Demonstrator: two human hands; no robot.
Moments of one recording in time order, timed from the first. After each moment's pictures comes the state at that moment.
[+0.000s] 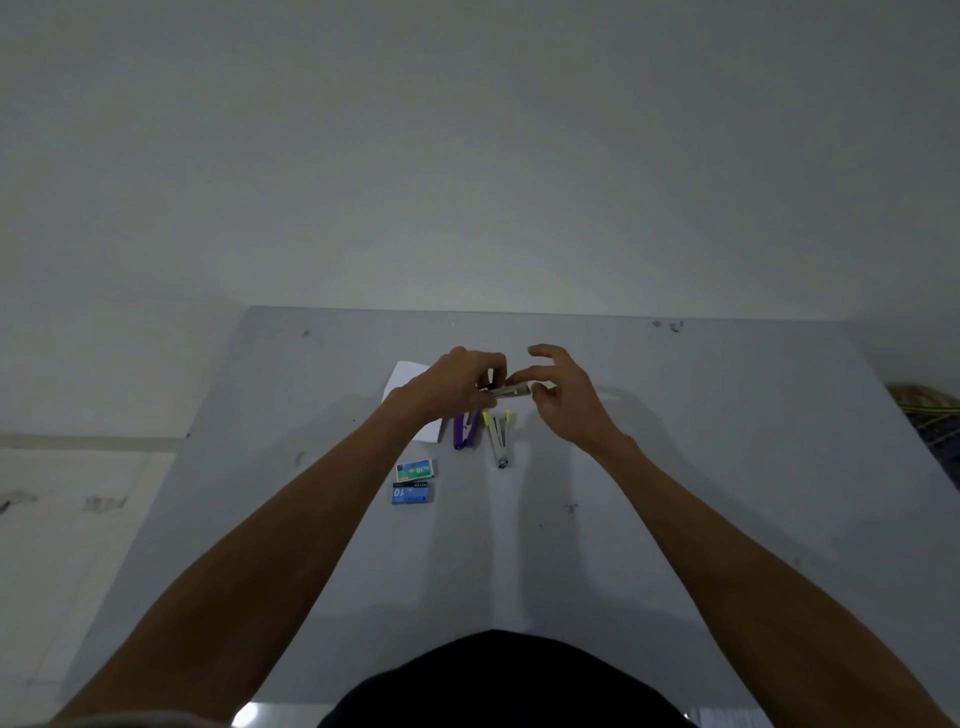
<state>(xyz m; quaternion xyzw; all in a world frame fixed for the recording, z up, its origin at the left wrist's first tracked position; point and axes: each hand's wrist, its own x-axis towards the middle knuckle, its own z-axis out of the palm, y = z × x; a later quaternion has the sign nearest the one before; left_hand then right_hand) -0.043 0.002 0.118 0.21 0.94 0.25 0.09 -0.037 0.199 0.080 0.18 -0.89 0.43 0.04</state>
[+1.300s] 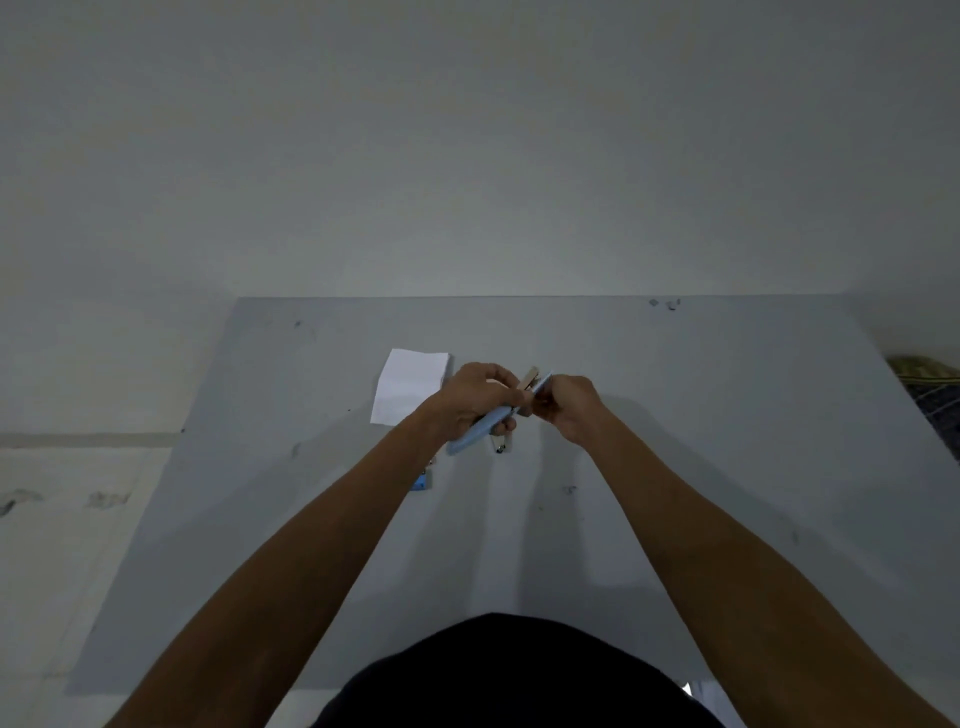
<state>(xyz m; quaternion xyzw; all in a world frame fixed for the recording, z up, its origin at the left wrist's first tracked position) -0.015 0.044 0.114 -0.13 0.72 0.62 0.29 -0.043 0.190 0.065 -0.30 -0.60 0.72 -0.17</state>
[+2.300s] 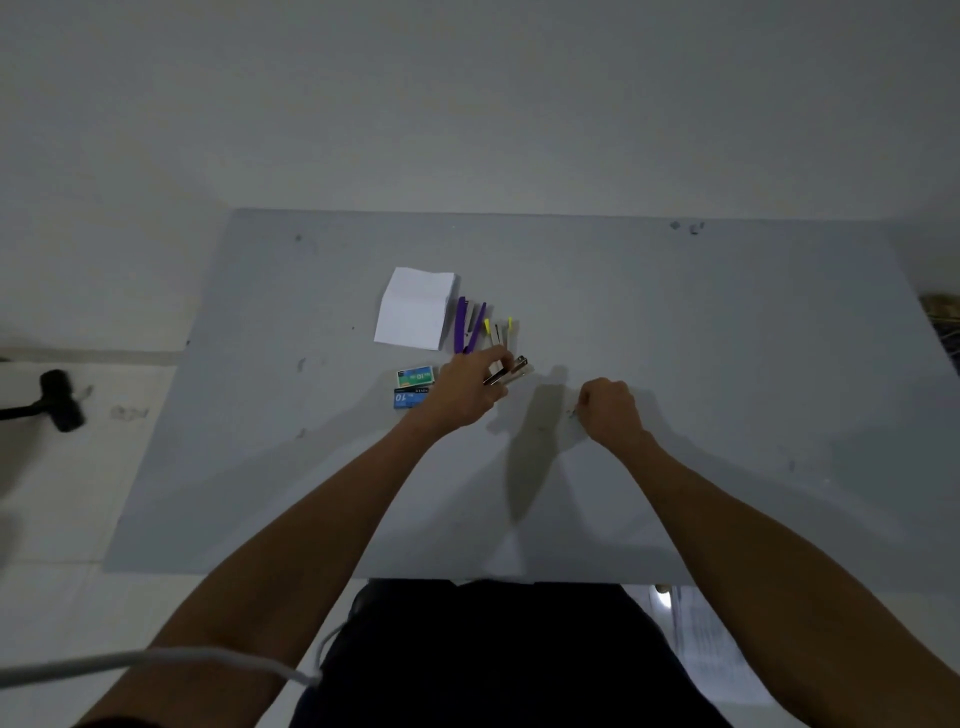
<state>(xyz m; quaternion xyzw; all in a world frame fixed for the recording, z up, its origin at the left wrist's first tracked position) 0.058 0.035 0.047 0.06 0.93 0.35 0.12 0.038 0.255 -0.021 -0.03 -0.97 0.14 -0.17</state>
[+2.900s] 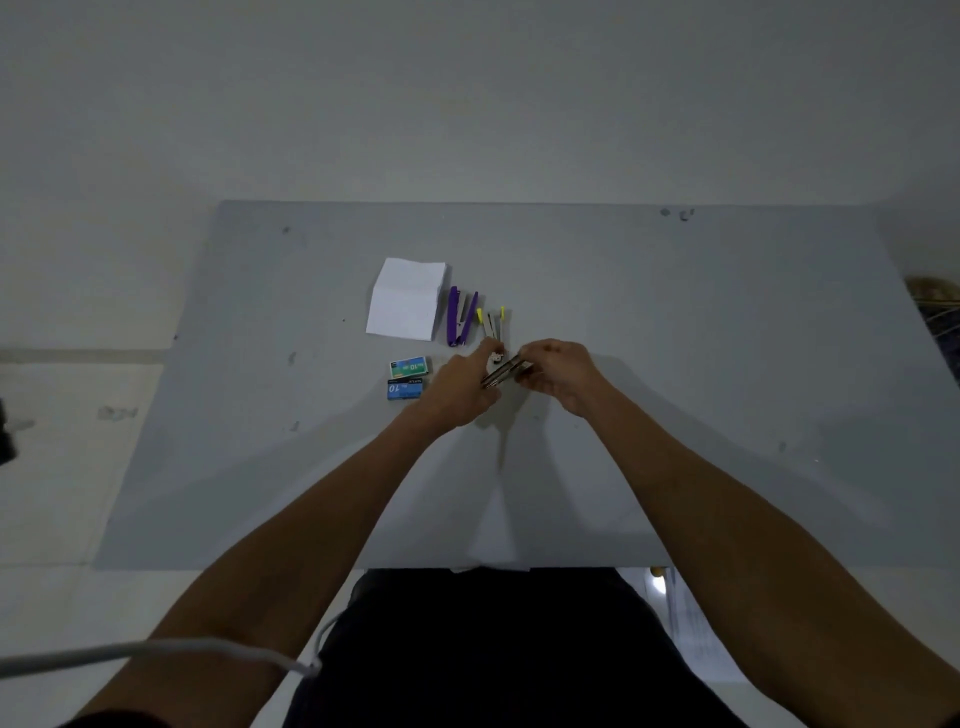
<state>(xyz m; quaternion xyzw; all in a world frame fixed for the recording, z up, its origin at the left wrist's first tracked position) 0.065 0.037 0.034 0.08 0.93 0.32 0.16 0.028 0.197 0.032 -0.24 -0.66 0.67 -0.24</state>
